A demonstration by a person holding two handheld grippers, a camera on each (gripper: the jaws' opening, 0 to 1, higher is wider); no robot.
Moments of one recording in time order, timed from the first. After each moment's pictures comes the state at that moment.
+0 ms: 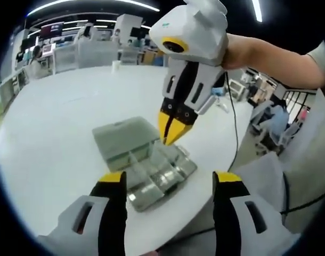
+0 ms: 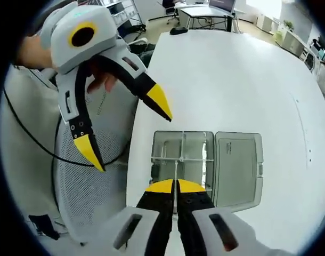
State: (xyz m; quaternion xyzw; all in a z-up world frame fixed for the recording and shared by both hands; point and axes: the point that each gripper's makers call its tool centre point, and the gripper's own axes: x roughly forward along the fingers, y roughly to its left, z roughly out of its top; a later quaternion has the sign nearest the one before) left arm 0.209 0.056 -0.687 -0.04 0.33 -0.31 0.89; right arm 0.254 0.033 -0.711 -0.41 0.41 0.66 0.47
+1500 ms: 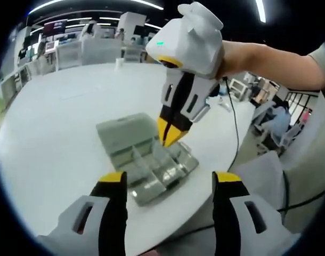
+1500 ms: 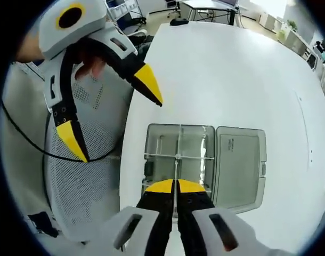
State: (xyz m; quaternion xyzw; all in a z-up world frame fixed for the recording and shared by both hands) left arm 0.205 0.064 -0.688 -0.05 0.33 -0.30 0.89; right arm 0.257 0.035 -0.731 -0.43 0.42 0.65 0.46
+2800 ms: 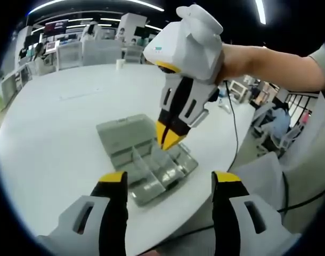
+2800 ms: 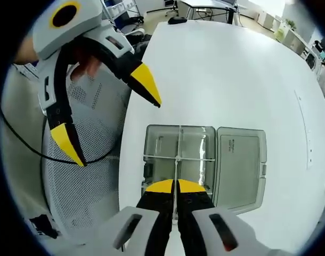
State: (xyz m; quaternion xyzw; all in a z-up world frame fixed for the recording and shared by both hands) left arm 0.204 0.065 -0.687 -0.05 0.33 -0.29 0.90; right arm 0.252 0.035 -0.731 -0.44 0.42 0.64 0.47
